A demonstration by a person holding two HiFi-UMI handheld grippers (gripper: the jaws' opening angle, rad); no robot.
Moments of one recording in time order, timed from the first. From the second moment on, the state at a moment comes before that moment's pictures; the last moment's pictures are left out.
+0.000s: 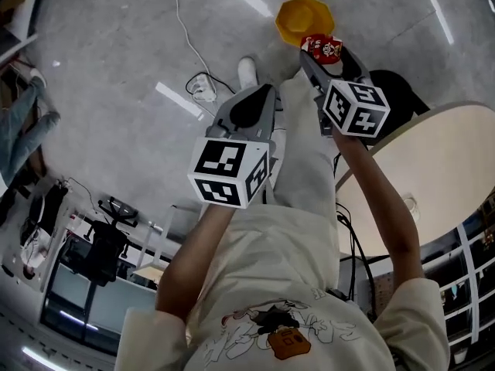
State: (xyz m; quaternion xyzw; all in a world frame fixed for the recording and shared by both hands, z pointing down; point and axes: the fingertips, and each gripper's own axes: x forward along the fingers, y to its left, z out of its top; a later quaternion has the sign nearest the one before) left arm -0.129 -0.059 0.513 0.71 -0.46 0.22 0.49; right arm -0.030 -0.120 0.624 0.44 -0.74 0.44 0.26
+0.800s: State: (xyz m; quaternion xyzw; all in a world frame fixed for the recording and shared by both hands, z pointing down) left arm -0.135 -0.044 0.659 0.68 -0.46 0.23 0.53; right arm -0.026 -0.115 0.818 0.48 -0.69 0.44 0.32
